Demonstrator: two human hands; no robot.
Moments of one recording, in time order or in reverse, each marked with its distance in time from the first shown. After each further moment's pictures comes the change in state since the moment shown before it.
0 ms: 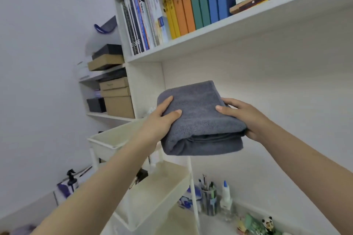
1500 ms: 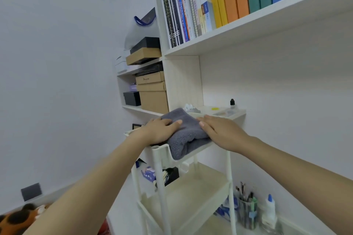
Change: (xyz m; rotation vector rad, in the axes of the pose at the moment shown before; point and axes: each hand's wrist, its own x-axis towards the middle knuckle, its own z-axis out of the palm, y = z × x) left_hand 0.060 -0.061 -0.111 1.023 -0.099 -0.194; right_hand 0.089 0.051 0.139 -1.075 -0.299 -0.442
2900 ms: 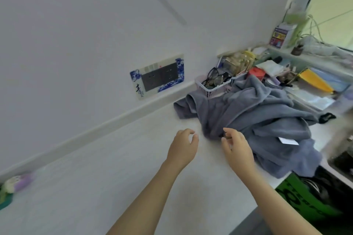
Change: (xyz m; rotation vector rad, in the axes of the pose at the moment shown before) left_hand -0.488 0.583 0.446 -0.482 -0.929 0.997; right_hand -0.876 0.072 -0.097 -0.247 0.780 1.749
